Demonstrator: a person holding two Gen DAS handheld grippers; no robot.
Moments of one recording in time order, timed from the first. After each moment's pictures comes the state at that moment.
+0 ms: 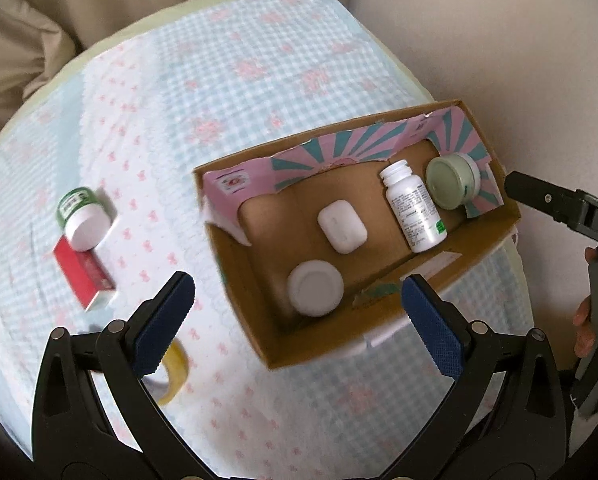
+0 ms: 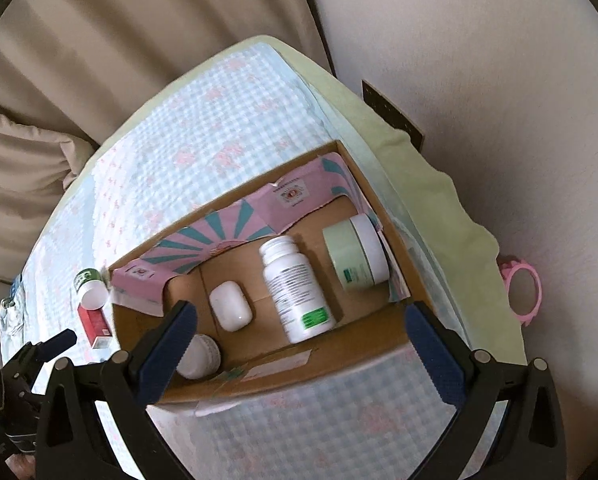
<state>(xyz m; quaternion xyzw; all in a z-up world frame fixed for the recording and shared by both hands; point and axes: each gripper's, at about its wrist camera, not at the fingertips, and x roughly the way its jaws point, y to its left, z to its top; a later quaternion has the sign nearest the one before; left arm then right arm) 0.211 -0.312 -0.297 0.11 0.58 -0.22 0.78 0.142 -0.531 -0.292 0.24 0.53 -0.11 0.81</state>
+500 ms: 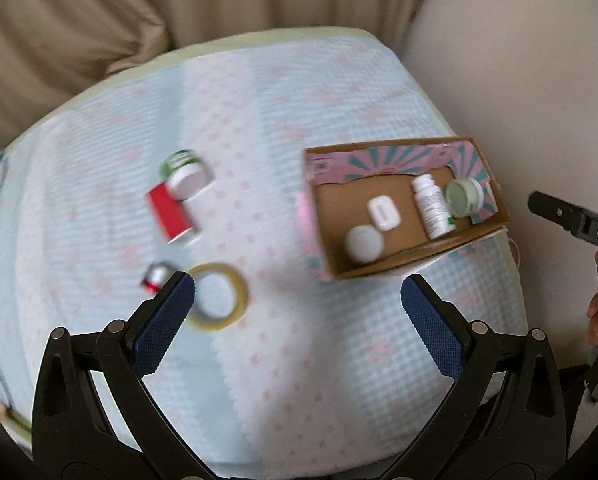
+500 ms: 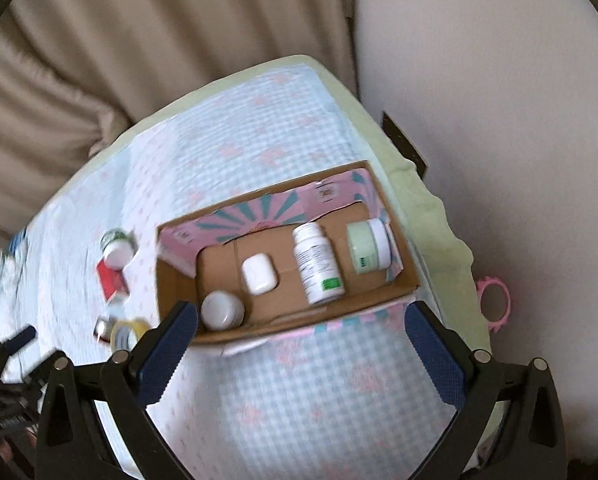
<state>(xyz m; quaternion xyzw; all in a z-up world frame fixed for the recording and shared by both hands) 0.129 -0.199 -0.205 0.06 0.54 -0.13 0.83 0.097 -0.479 -0.219 0.16 0.52 -0.07 0.84</state>
